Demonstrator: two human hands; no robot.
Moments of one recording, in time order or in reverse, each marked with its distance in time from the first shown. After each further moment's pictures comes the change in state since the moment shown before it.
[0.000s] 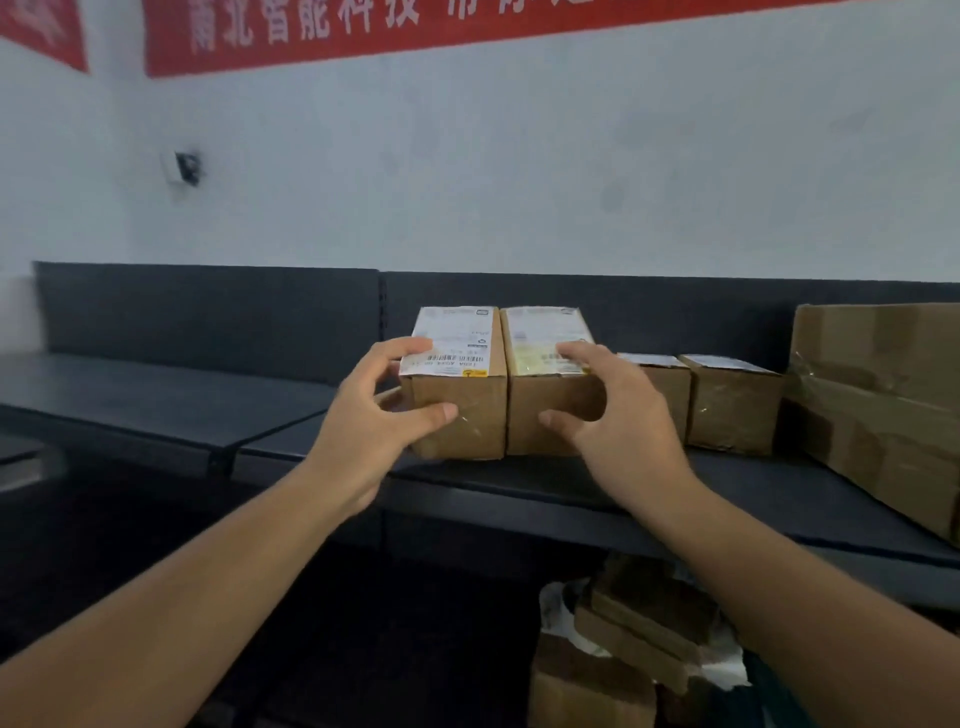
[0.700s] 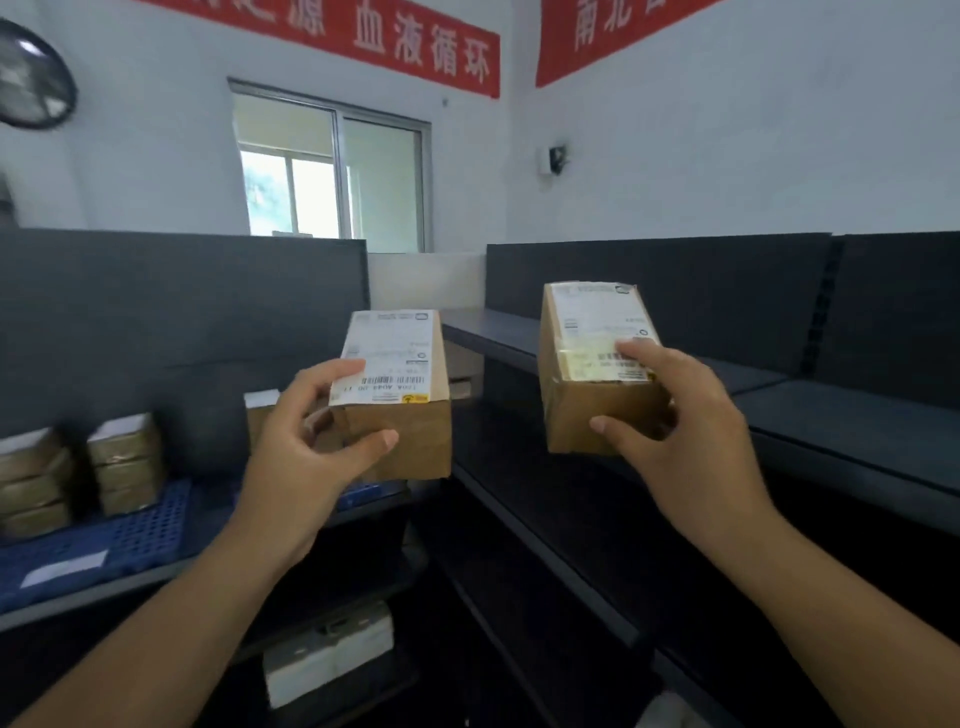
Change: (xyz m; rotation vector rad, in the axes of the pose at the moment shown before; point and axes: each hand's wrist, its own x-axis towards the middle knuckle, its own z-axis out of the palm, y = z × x) left_hand -0.235 0.110 -0.311 0.532 0.696 0.152; right_hand -0.067 -0.225 0.209 0.574 -0.281 -0.292
